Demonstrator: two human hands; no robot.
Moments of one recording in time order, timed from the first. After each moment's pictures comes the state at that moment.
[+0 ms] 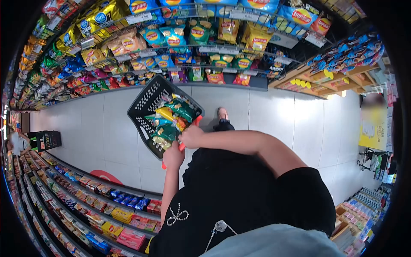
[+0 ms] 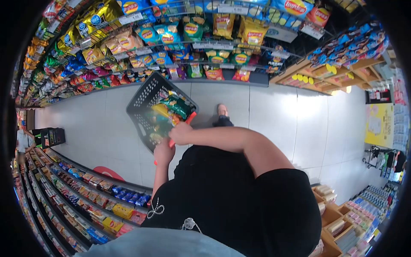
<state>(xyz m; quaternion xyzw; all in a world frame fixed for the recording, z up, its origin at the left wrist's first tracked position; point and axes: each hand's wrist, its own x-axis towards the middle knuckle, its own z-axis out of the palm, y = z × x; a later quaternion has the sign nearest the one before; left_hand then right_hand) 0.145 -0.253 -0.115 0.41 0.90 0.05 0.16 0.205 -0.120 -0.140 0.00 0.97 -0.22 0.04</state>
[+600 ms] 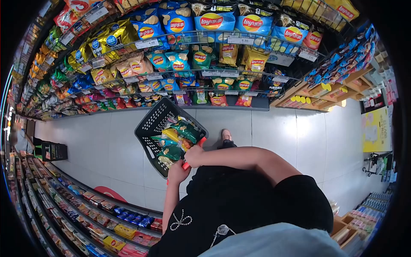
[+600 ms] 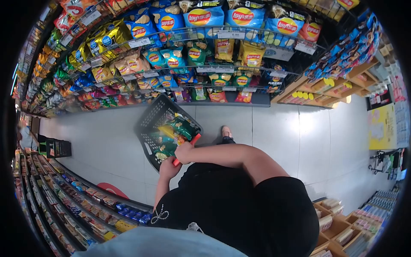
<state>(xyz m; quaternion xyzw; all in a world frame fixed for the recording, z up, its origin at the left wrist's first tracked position) 0.133 -0.251 -0.106 0.42 0.86 0.18 0.24 0.192 -0.120 -0.109 0.04 0.95 -0.19 0.26</state>
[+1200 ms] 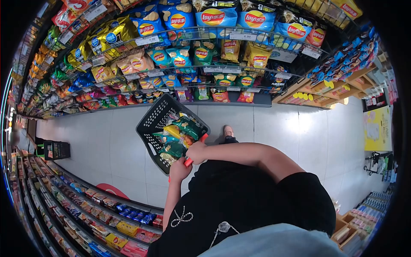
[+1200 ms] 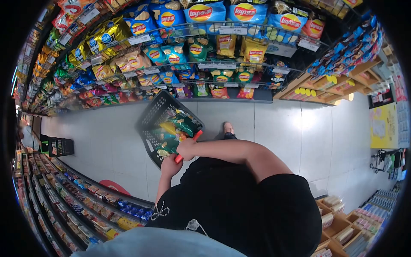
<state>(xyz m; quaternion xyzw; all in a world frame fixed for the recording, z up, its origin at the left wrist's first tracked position) 0.132 -0.250 -0.112 0.42 0.87 0.14 0.22 0.193 -0.107 -0.117 -0.02 0.94 -0.23 0.24</state>
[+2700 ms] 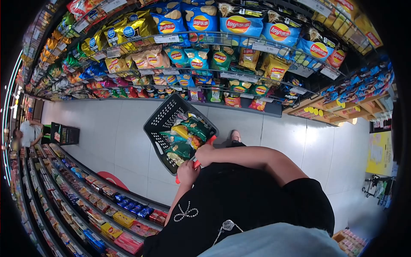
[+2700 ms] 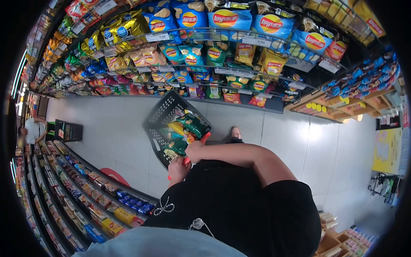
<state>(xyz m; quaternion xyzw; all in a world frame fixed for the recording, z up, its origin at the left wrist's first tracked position) 0.145 -0.244 -0.121 0.45 0.88 0.17 0.04 0.180 -0.093 -0.105 -0.02 0.93 -0.22 0.28</state>
